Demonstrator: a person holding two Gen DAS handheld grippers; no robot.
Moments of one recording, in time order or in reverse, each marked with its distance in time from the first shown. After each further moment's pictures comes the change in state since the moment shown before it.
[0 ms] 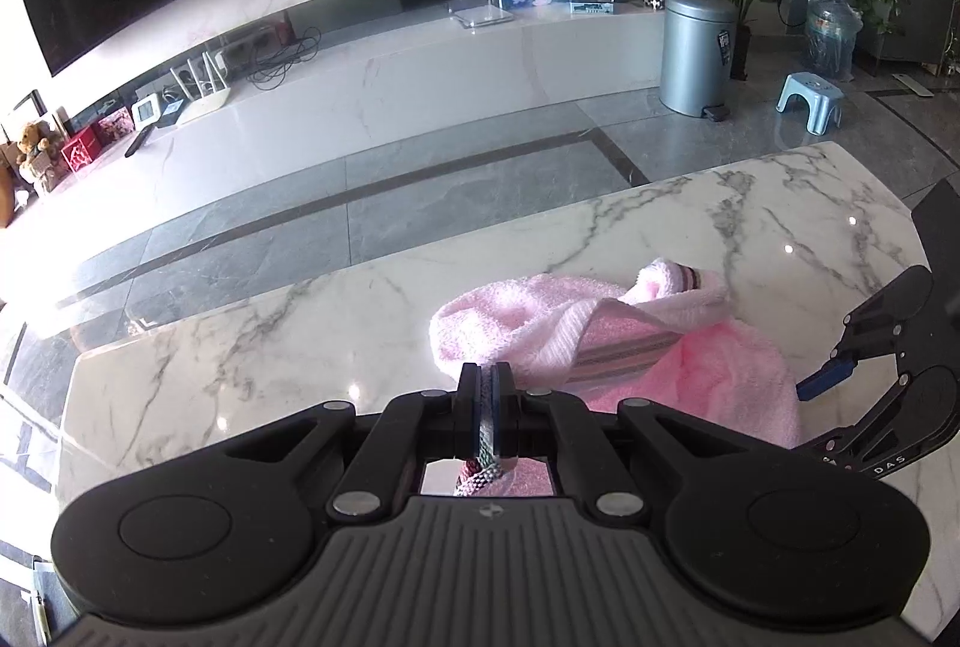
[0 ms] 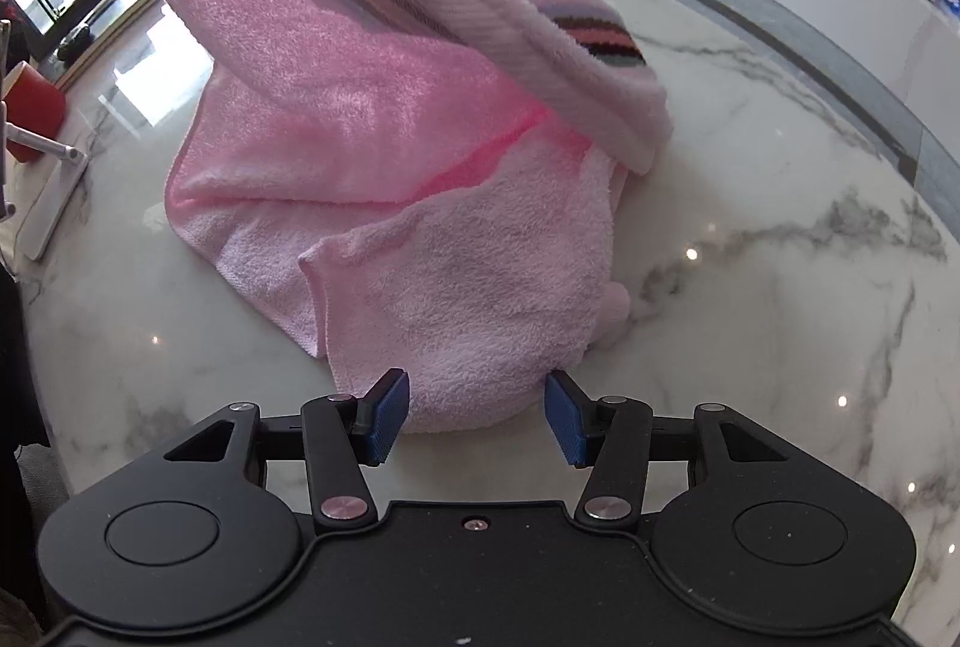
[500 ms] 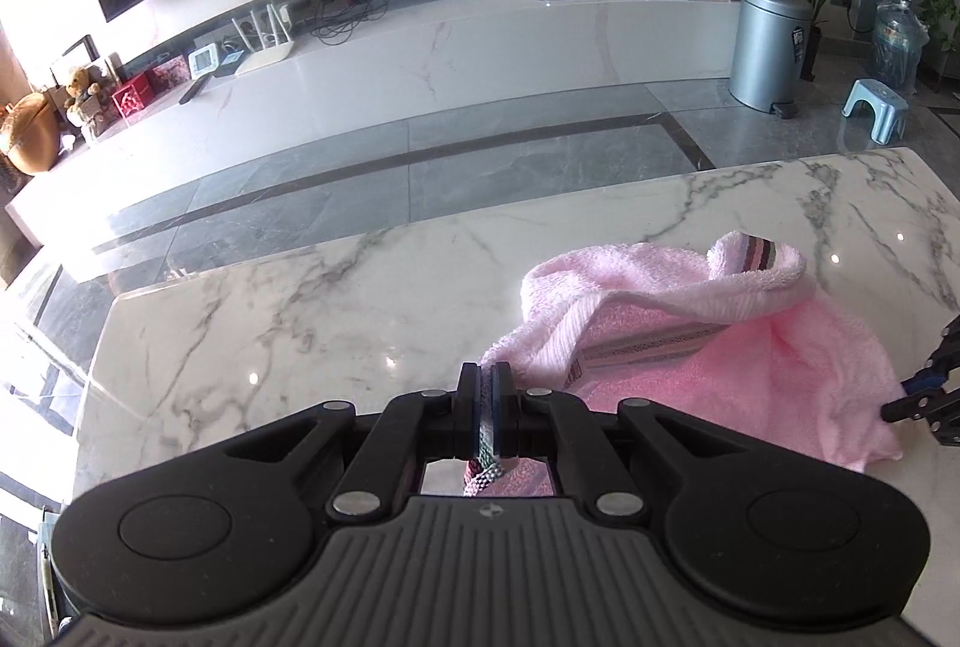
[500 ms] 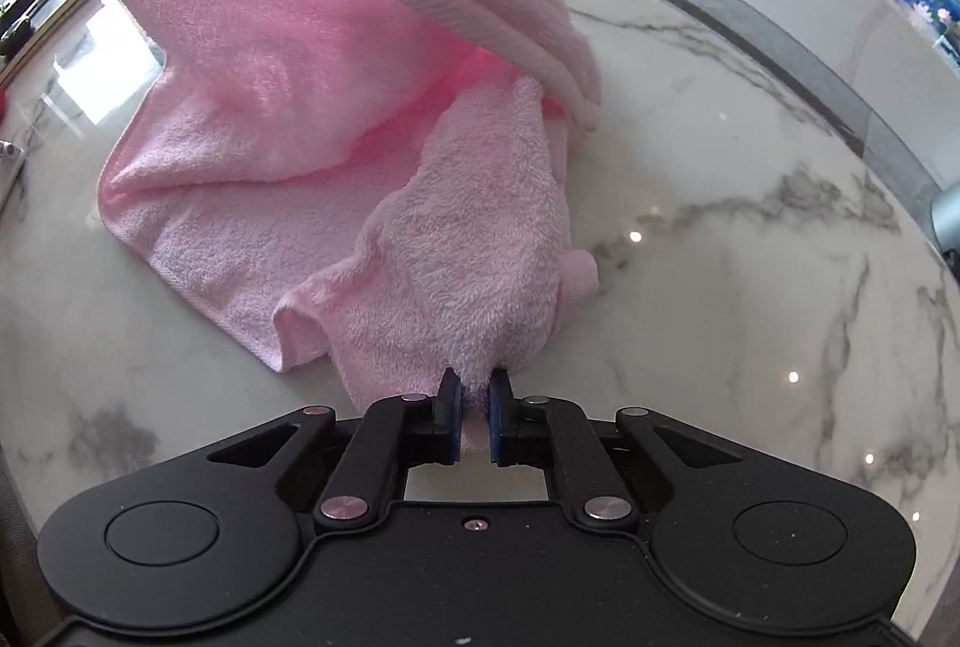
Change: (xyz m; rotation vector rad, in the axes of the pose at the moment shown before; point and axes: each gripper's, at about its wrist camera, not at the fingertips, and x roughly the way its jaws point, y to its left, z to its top) left arm 0.010 0.043 -0.020 -0.091 0.043 0.102; right arm -0.015 -0.006 -0.017 0.035 0.006 -0.154
